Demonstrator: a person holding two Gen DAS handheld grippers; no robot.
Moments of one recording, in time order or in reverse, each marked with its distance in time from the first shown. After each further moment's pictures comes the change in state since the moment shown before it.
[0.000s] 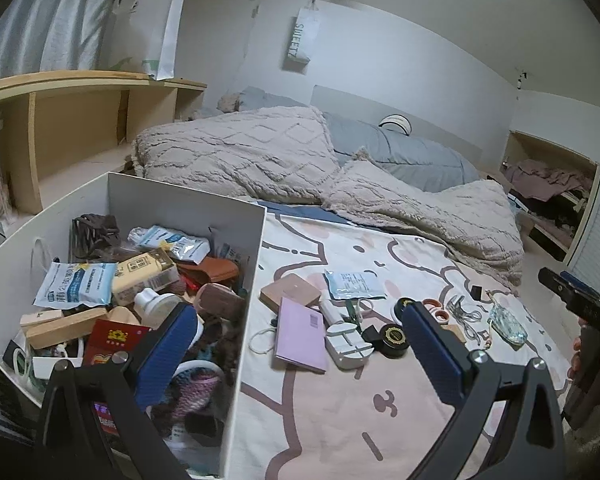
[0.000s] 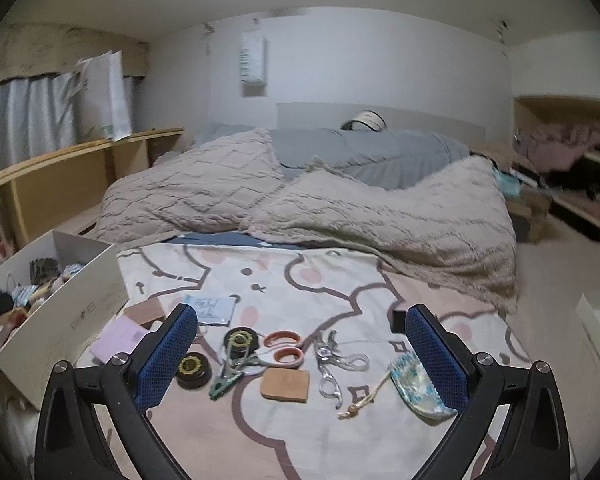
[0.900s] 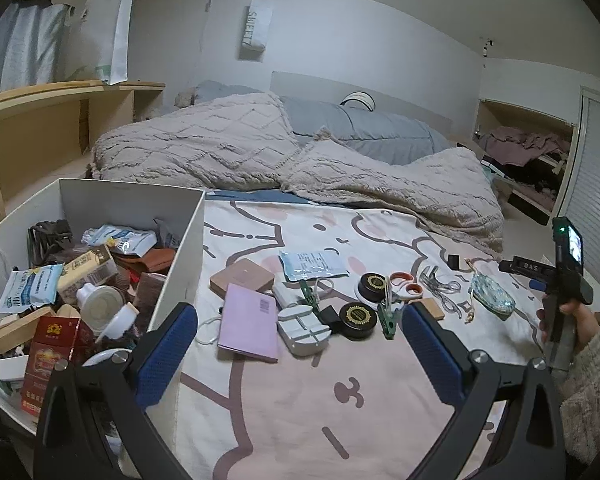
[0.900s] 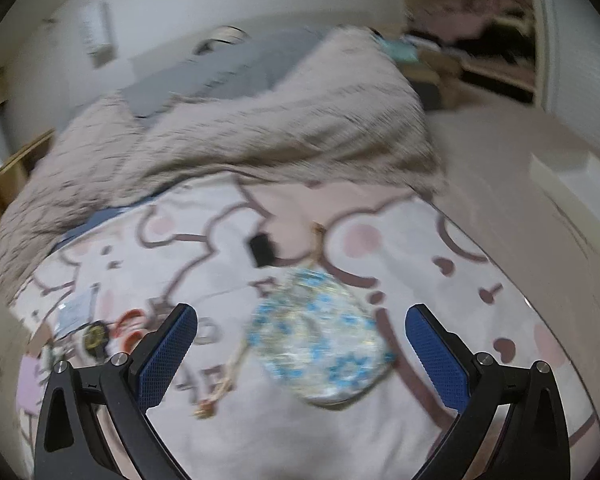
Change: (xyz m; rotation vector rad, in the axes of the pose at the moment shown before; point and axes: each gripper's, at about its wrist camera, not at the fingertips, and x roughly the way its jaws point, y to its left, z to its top) left arm 0.021 -0.048 -0.020 0.102 0.044 -0.071; right arm 0.086 -0.139 -0.044 0.367 0.298 -0.278
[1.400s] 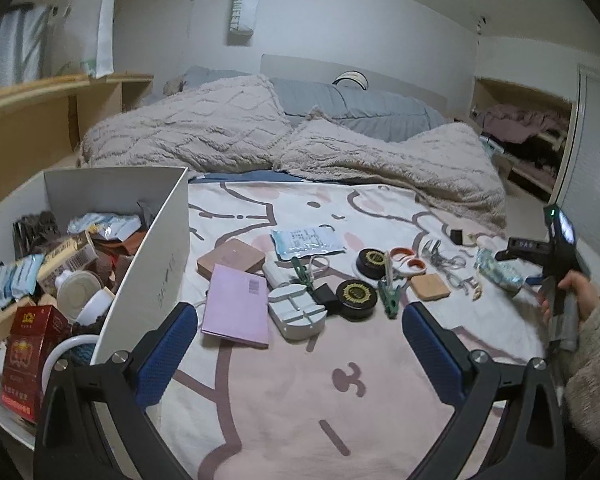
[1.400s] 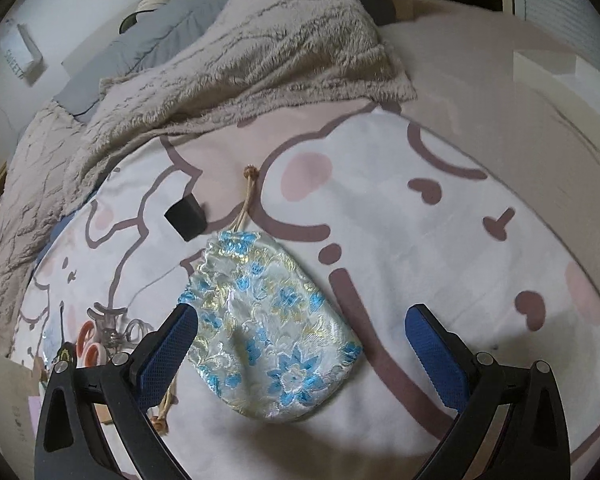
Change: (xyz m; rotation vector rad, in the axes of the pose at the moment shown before) left arm 0.023 -0.015 -0.017 0.067 0.052 0.014; right arm 0.049 -0.030 -0.006 0.169 0.212 -0.007
